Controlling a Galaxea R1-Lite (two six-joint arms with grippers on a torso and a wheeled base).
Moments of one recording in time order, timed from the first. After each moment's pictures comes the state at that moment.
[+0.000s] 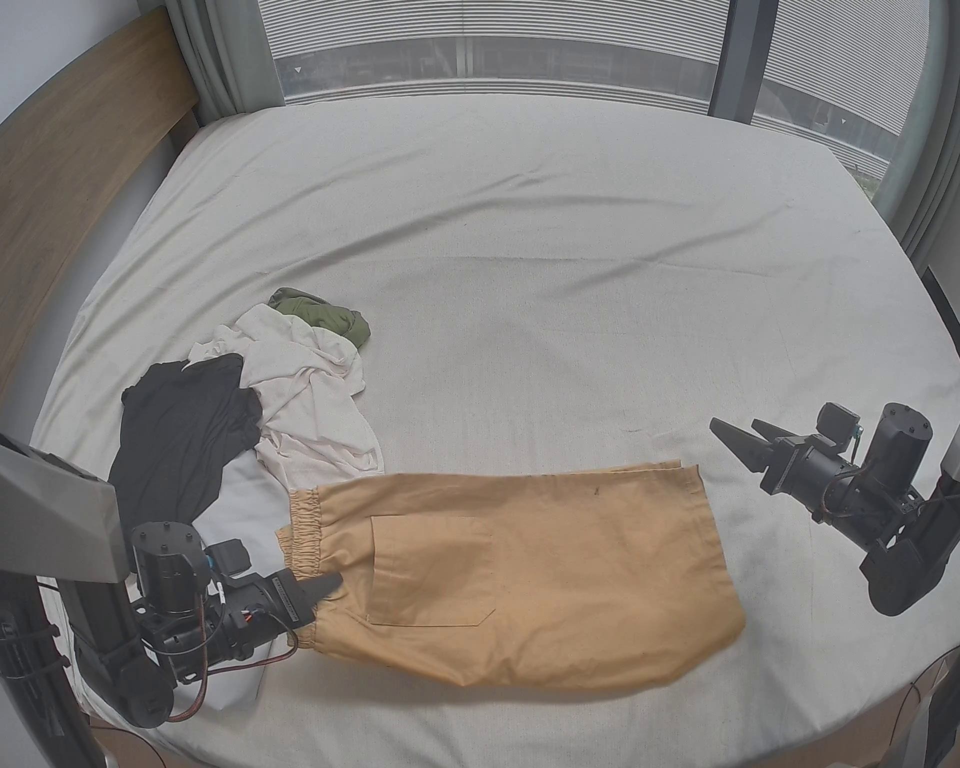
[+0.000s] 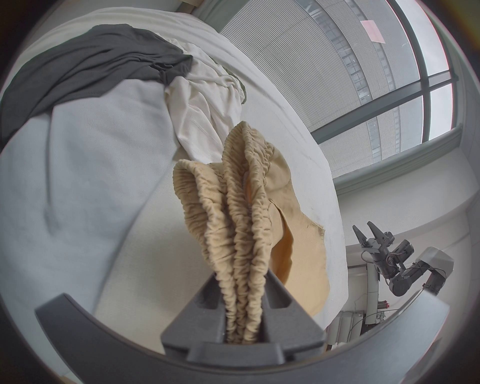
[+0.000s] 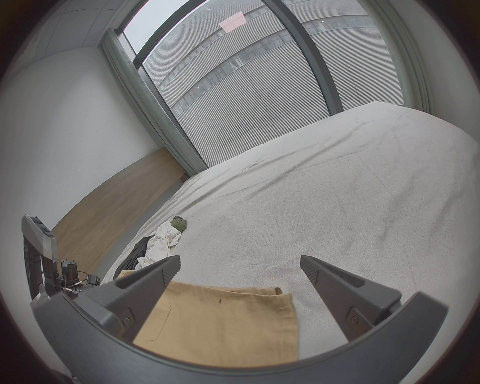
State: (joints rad) left arm -0.27 2.09 -0.10 -1.55 -0.29 -0.67; right arm 0.11 1.94 -0.39 -1.50 0.37 0.32
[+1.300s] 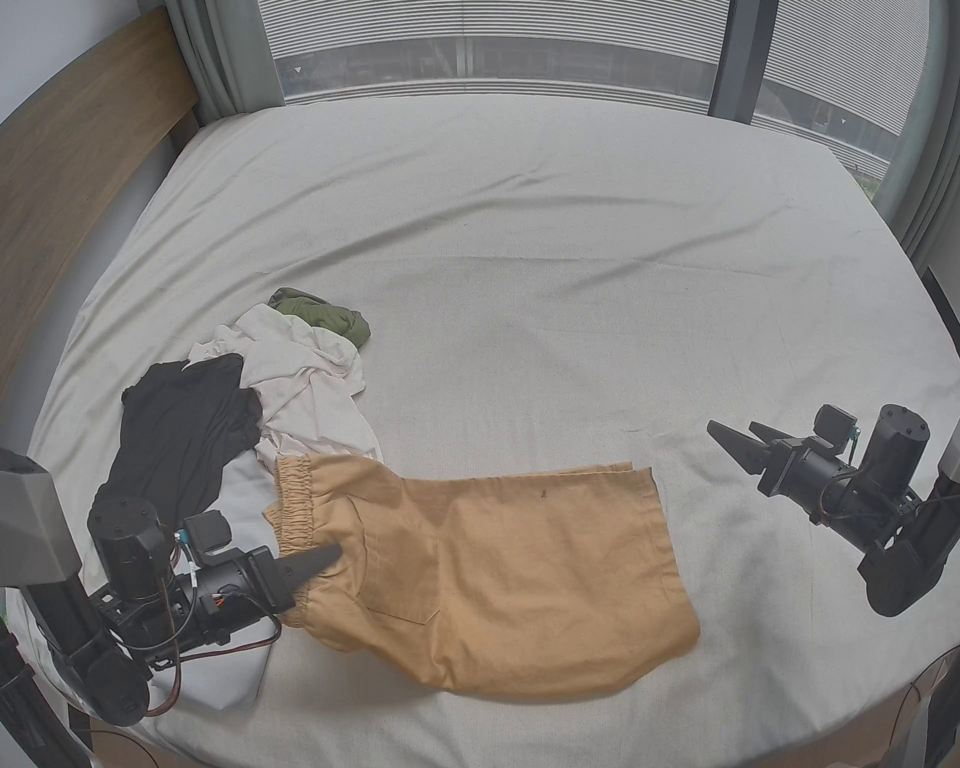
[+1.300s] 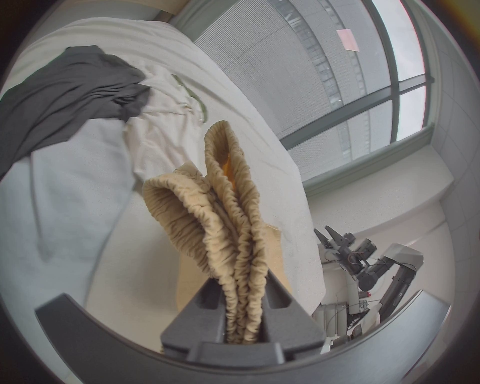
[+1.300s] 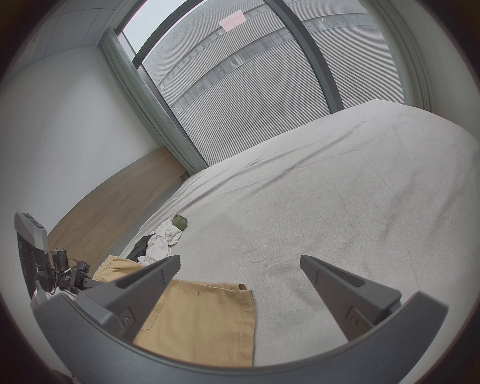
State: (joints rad) left arm -0.30 1.94 -0.13 -1.55 -0.43 -0.67; right arm 0.12 1.95 -0.39 -1.50 0.37 0.33
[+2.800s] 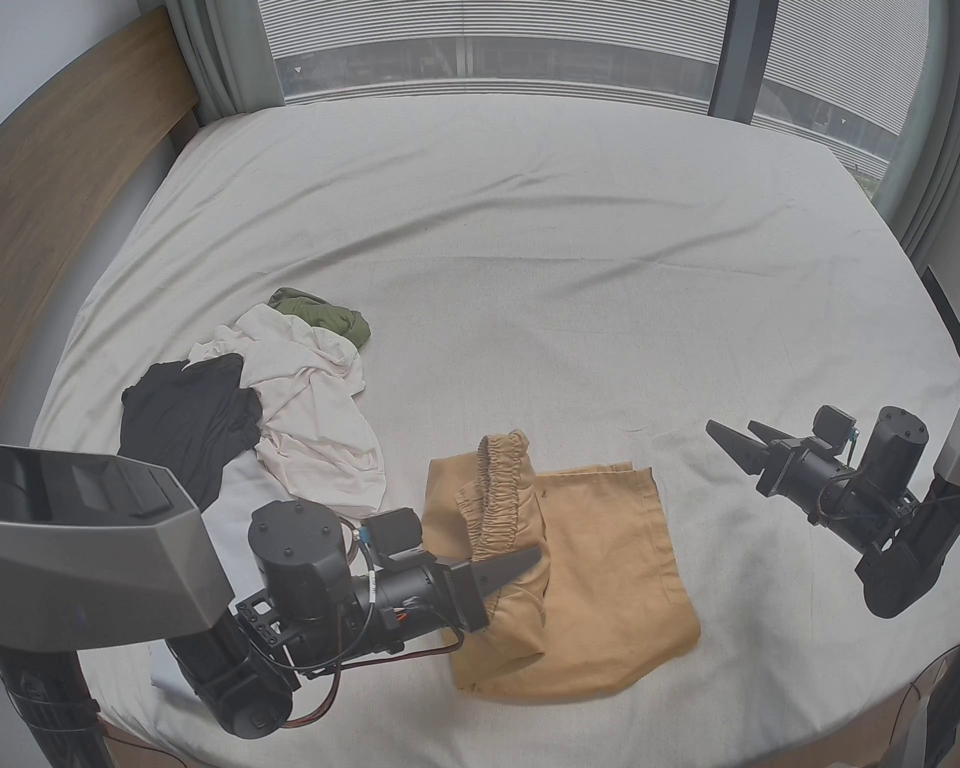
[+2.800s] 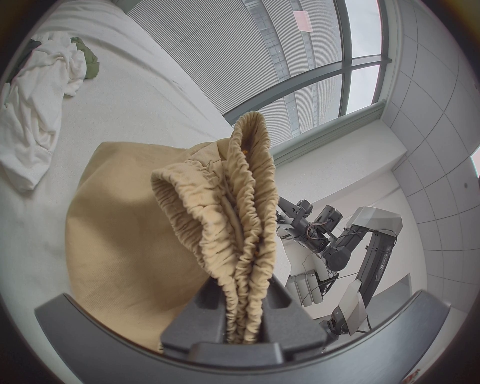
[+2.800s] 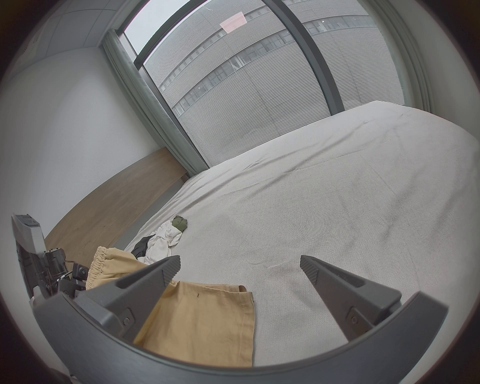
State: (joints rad) left arm -0.70 2.14 -0.49 -1.54 -0.35 -0.68; right arm 0.12 1.96 -0.38 -1.54 0.37 0.33
